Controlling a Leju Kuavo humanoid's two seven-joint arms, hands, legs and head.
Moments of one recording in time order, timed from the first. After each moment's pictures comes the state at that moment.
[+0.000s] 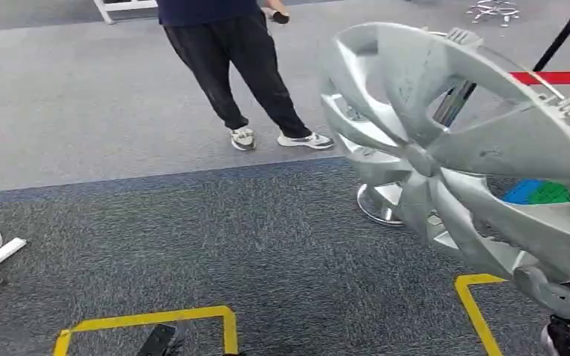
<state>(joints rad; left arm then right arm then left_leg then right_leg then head) -0.11 -0.17 0.60 -0.19 -0.72 0.02 -0.46 0.21 -0.12 -0.21 -2.14 -0.36 0.49 -0.46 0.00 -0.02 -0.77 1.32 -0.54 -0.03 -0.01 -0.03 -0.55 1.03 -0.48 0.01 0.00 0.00</state>
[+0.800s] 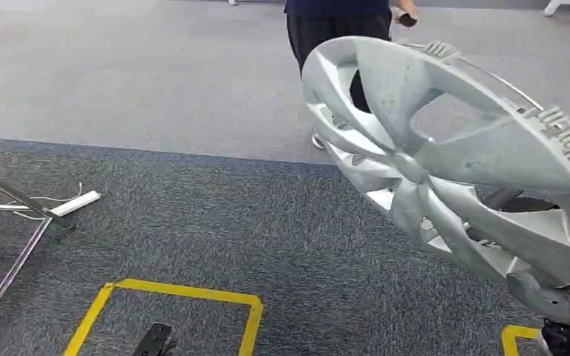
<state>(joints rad) -0.10 -0.16 0.60 -0.19 -0.73 0.03 -0.44 0.21 -0.12 -0.18 -2.12 -0.34 0.47 -0.49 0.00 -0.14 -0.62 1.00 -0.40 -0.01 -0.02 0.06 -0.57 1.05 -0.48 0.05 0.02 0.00</state>
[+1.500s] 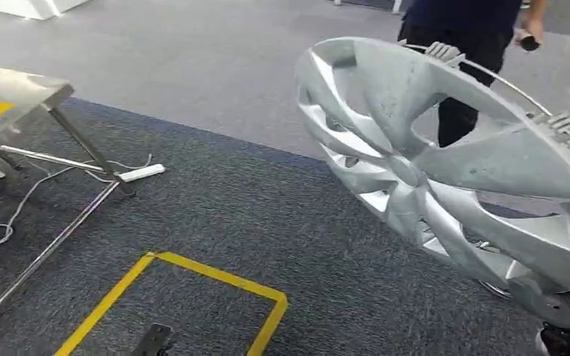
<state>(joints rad) -0.10 -0.15 0.60 -0.19 -0.76 0.03 -0.43 0.22 -0.12 -0.18 -2.12 -0.36 0.49 -0.49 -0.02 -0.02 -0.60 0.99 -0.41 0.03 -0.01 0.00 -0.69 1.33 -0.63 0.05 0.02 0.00</state>
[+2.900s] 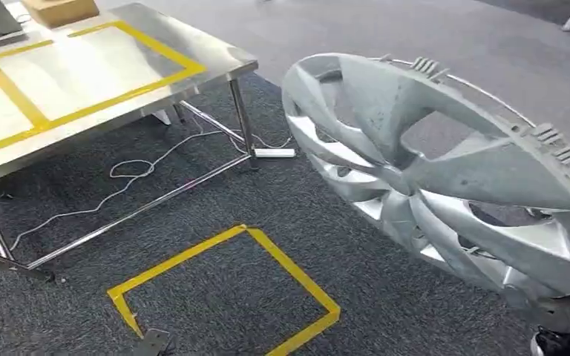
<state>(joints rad) -0.08 -0.14 0.61 -0.19 -0.74 0.00 -0.44 0.24 -0.08 -0.18 -2.11 -0.35 0.52 -0.51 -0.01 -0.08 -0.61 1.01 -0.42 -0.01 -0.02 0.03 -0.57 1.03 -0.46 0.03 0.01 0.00</state>
